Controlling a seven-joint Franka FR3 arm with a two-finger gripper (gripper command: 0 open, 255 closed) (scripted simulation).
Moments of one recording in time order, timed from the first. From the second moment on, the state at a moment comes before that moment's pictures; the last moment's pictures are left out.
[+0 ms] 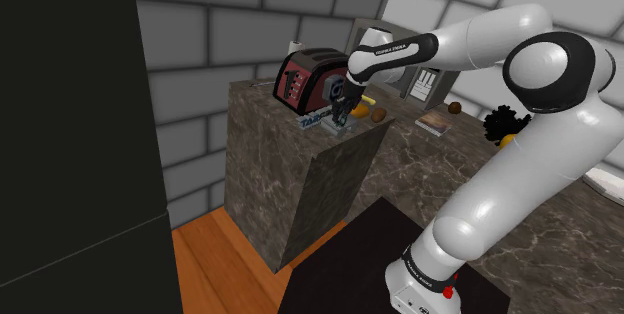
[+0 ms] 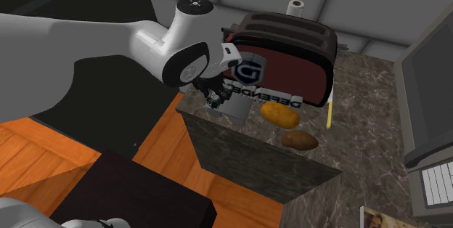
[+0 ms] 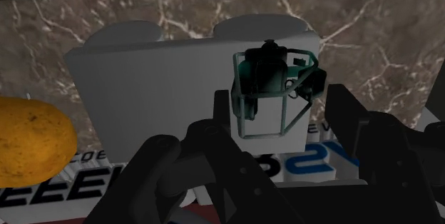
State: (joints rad) arm -0.03 -0.11 -0.27 -2.25 0.00 2.26 -0.30
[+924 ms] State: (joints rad) arm -0.03 -0.15 -0.27 -2.18 -0.01 2.14 -0.28
